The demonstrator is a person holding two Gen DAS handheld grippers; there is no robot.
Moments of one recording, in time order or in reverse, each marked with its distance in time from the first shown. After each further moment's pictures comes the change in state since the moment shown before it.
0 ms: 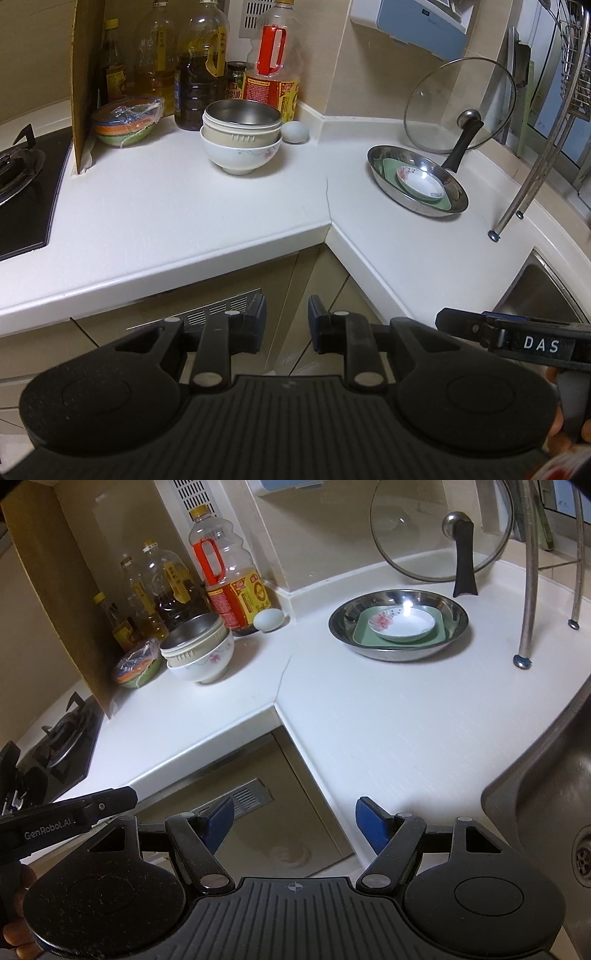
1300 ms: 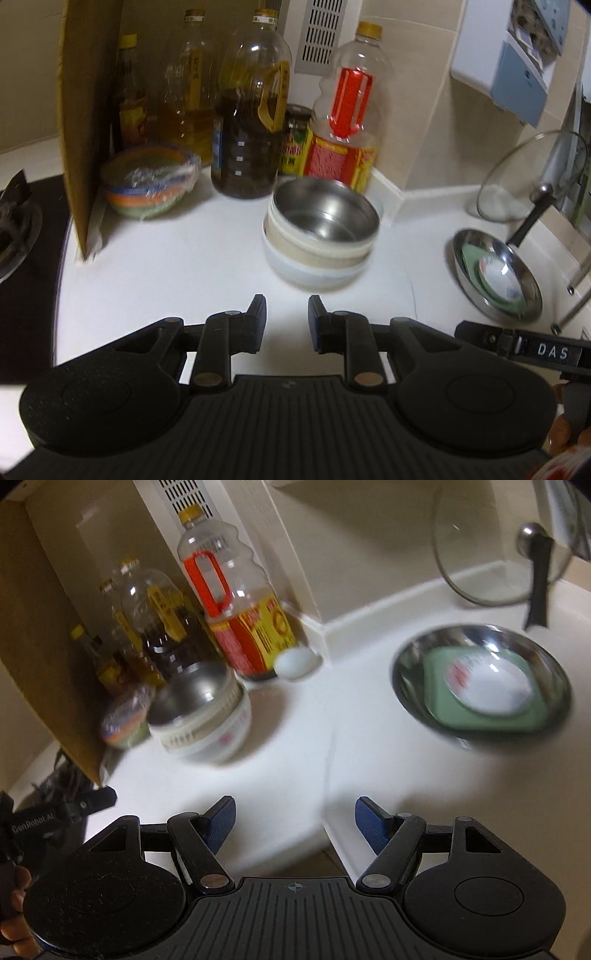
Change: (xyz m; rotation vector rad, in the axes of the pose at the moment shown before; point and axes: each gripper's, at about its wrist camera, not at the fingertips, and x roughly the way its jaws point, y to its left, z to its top) left arm 0.102 0.099 0.136 -0.052 -0.080 0.039; right arm 0.139 0.042 0.128 0.035 -0.053 0.053
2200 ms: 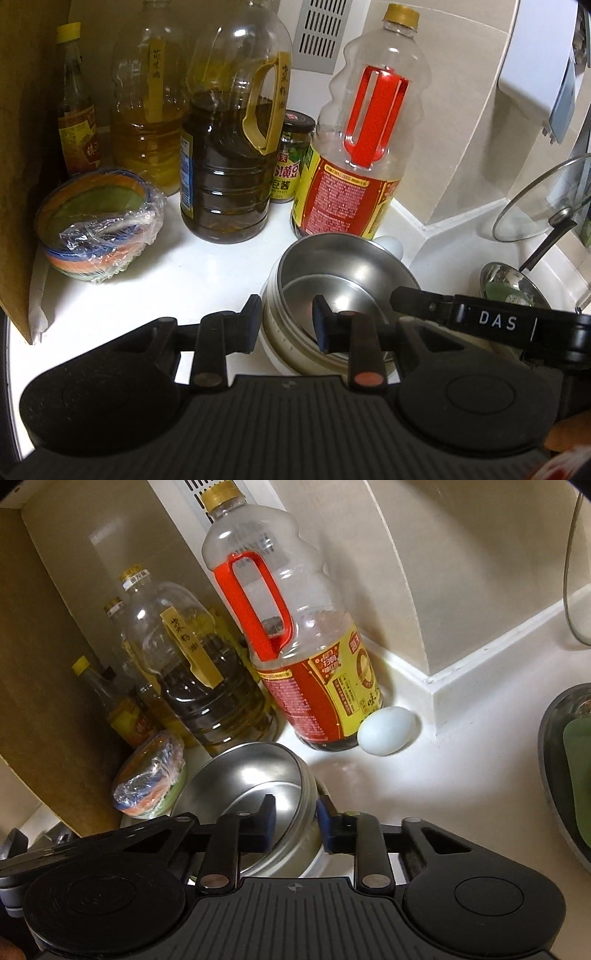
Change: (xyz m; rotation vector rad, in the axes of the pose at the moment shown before) left arm 0.095 0.016 0.060 0.024 0.028 -0.072; right arm 0.114 0.042 0.069 -0.018 -0.017 0.100
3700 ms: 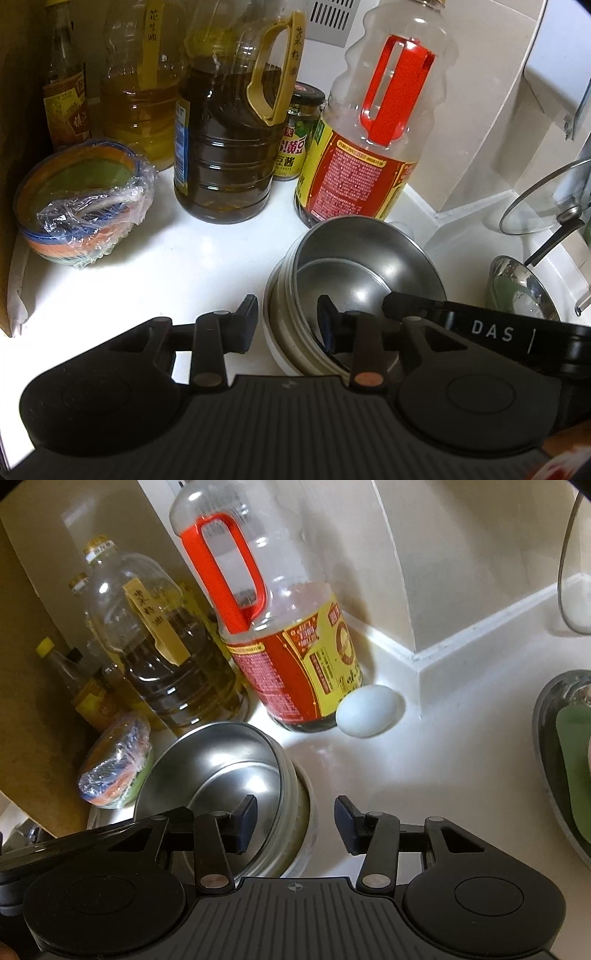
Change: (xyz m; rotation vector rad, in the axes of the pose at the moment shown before) left arm 0.028 0.009 0.003 -0.040 0.080 -0.015; right arm 0.025 0.001 0.002 0.014 0.102 -0.093
